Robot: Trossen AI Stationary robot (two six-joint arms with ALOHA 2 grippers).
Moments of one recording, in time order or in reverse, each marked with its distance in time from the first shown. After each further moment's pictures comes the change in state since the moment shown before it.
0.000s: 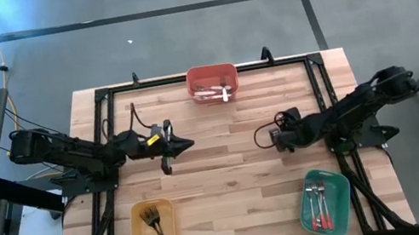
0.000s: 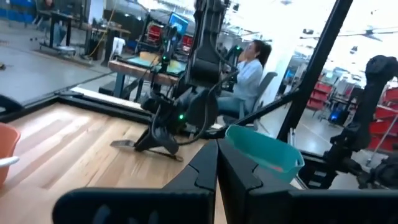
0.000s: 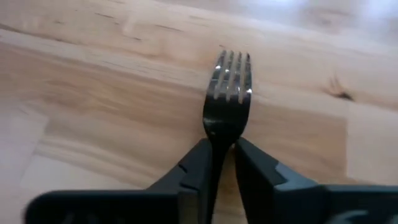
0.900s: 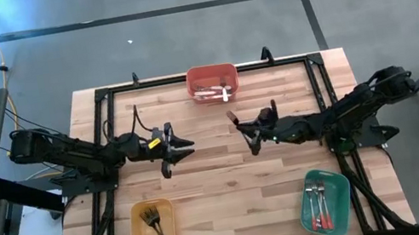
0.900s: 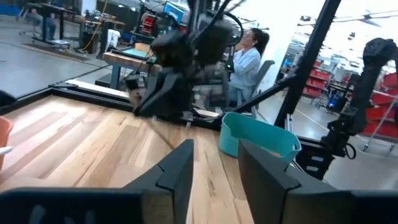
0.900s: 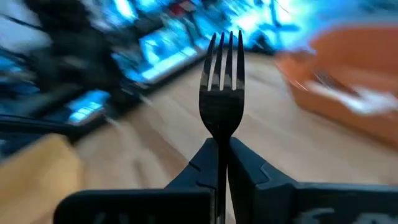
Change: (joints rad) left arm -0.024 0.000 -0.018 -0.018 0.005 0.023; right arm -0.002 0.008 0.000 1.188 -0.096 -0.894
